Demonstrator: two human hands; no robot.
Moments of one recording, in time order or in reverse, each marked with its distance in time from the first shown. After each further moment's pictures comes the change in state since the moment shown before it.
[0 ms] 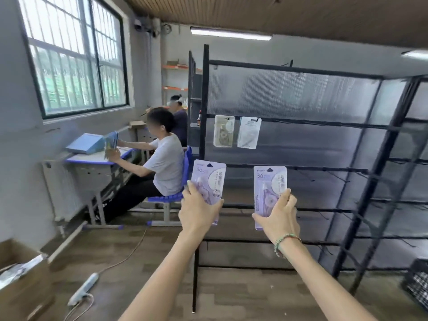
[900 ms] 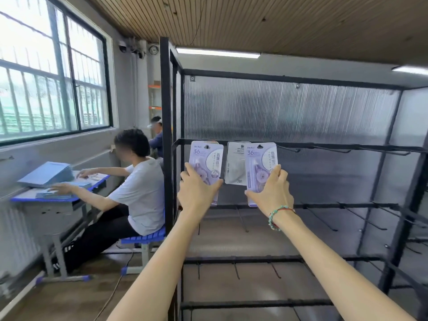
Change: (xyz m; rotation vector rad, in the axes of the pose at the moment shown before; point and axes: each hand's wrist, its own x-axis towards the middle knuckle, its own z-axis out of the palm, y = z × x) left_hand 0.279 0.103 0.149 -0.021 0.106 0.117; right_hand 0.315 -0.023 0.060 -0.024 0.087 -0.096
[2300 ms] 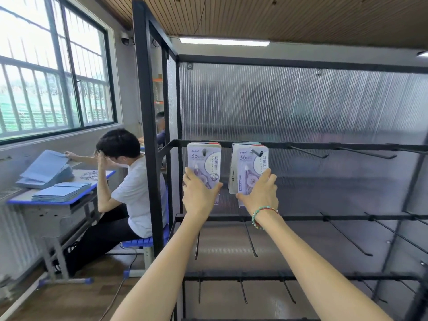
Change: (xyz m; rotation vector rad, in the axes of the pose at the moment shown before) left_hand 0.086 -0.017 0.086 -0.083 -0.021 -0.098; right_hand 0.101 -0.009 0.097 0.087 -0.070 0.050
